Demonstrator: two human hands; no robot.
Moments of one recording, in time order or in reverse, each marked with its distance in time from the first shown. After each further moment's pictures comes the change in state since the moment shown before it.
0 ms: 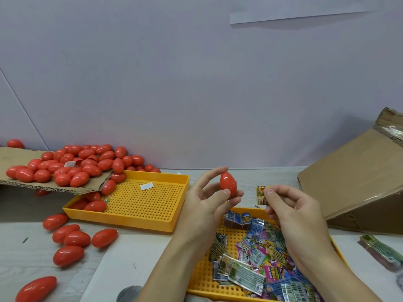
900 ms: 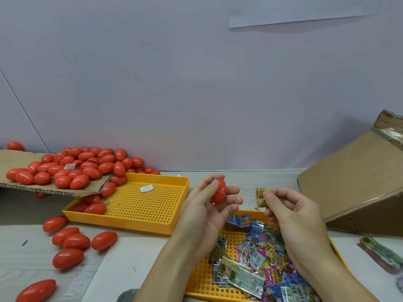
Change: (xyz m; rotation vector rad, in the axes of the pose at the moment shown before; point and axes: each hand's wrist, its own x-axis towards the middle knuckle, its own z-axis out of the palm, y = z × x) left_hand 0.001 0.007 0.003 -0.233 0.020 -0.144; right_hand 0.001 0.003 -0.001 -0.001 -0.006 0.001
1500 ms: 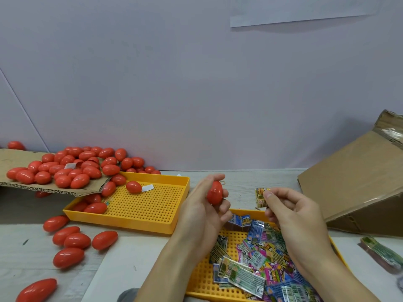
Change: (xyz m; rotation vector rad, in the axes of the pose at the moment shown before) left_hand 0.001 -0.001 0.002 0.060 0.094 -0.012; right_hand -0.001 -0.002 0.001 -0.004 -0.010 0.003
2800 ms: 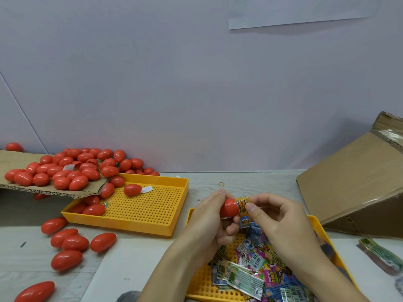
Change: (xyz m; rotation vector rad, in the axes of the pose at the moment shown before) left_hand 0.000 -0.009 0.001 0.306 -0.049 -0.246; right_hand -0.008 -0.004 0.005 -0.160 -0.191 -0.121
